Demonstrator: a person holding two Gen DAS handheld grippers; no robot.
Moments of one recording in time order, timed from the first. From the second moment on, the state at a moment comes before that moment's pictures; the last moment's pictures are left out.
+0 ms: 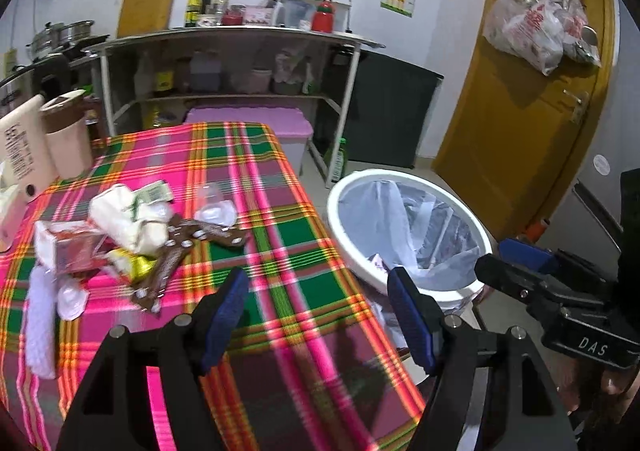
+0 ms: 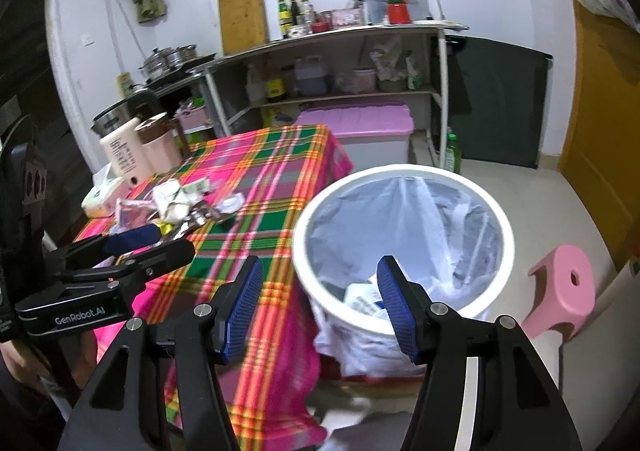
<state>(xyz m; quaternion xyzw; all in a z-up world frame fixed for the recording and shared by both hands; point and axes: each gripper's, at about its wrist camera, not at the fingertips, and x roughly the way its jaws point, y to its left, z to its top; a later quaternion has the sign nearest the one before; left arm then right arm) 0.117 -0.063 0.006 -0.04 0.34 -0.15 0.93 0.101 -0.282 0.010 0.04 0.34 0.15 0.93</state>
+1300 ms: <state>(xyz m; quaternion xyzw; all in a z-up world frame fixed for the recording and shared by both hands) 0.104 0.114 -0.030 -0.08 0.33 0.05 0.94 0.167 -0.151 -0.023 -0.04 0.38 0.25 0.89</state>
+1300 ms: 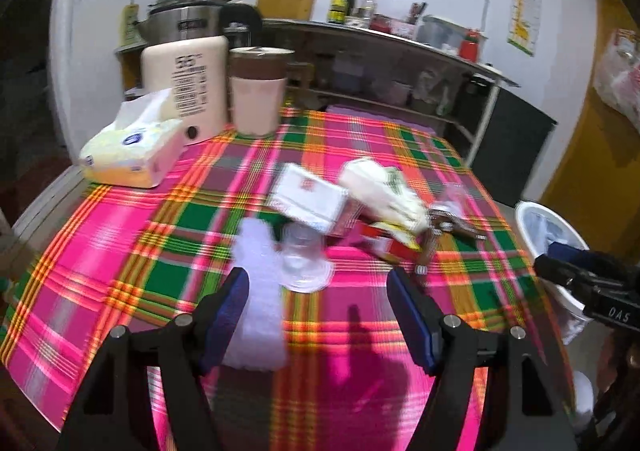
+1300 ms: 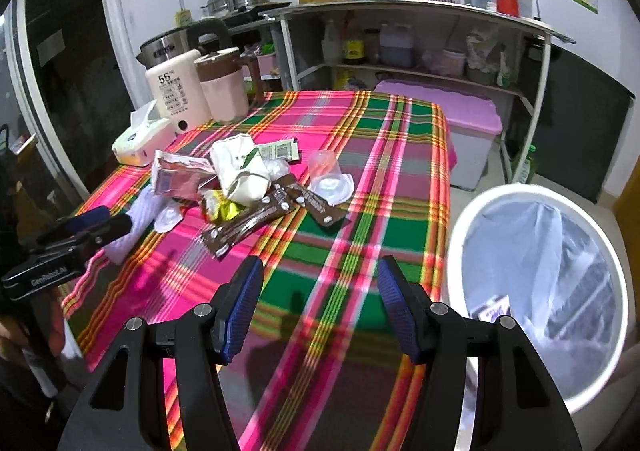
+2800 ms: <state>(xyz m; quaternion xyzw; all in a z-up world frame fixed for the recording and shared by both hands) 0.082 0.108 -0.047 -0.10 0.38 0.03 0.92 0.157 -0.152 -0.041 -0.02 0.40 0.26 0.88</state>
